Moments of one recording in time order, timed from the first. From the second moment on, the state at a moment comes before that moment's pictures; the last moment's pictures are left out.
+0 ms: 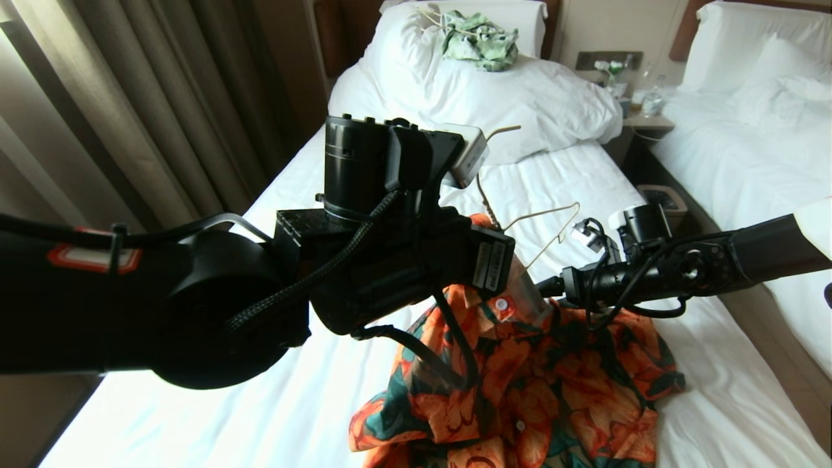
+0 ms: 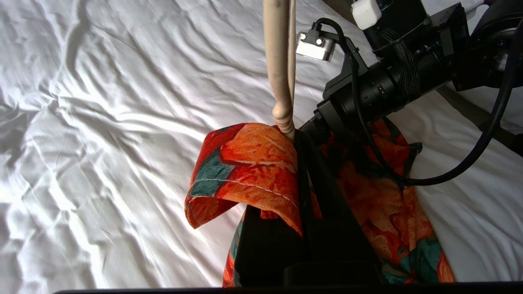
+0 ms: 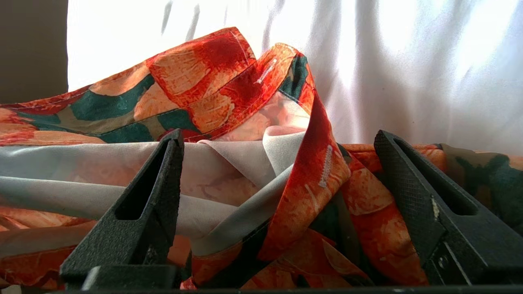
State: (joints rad) left arm -0.92 1.77 -1.24 -0.32 0.21 0.00; right arm 0.19 2.12 -1.36 -0.02 0.67 0.26
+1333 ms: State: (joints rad) left arm -0.92 1.73 -1.13 -0.33 0.23 -0.07; right arm 0.08 2.11 -1.44 -0.01 0.68 0.33
